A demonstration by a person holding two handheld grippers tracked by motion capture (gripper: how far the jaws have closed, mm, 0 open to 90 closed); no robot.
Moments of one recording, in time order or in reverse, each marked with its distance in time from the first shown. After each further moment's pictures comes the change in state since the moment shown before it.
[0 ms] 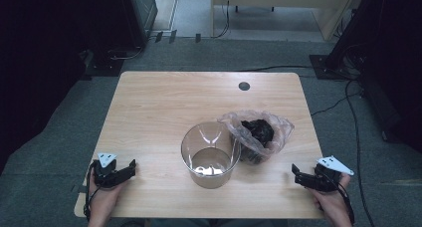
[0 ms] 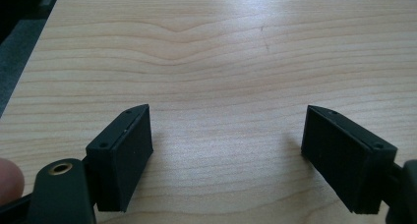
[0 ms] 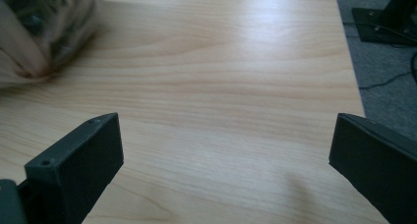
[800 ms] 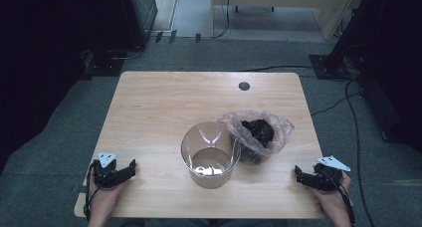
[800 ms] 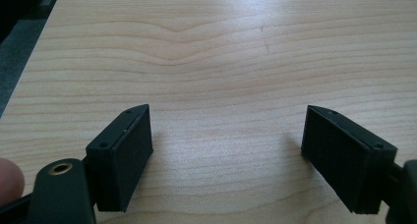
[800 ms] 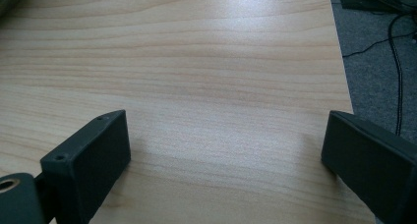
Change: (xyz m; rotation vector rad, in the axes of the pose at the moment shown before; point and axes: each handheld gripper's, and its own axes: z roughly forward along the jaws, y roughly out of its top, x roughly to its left) left arm 0.000 0.000 0.000 0.001 -0.001 0.001; right arm -0.008 -0.005 0.011 0.118 -0.081 0.019
